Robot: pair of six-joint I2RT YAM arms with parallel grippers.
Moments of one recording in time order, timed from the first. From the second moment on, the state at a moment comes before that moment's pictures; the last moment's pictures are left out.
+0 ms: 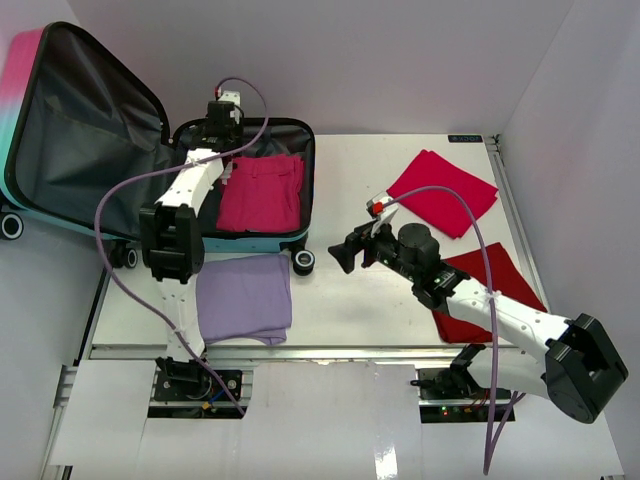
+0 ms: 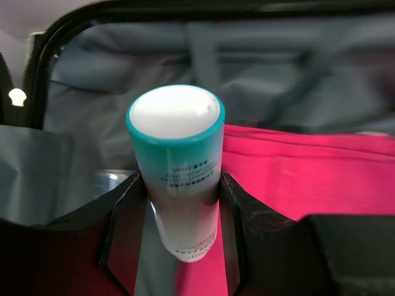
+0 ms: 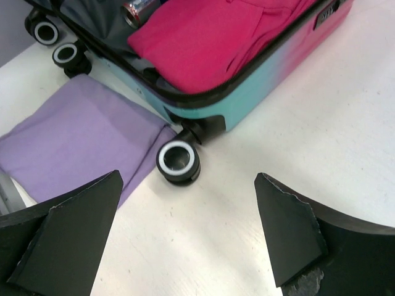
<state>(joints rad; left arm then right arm) -0.14 2.11 1.91 -0.35 -0.30 0.05 0.76 1.14 0.63 0.34 -0.11 0.17</state>
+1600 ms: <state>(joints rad) -0.23 1.71 1.66 -0.36 -0.07 -0.14 0.47 1.06 0.78 -0.01 0.15 0.20</state>
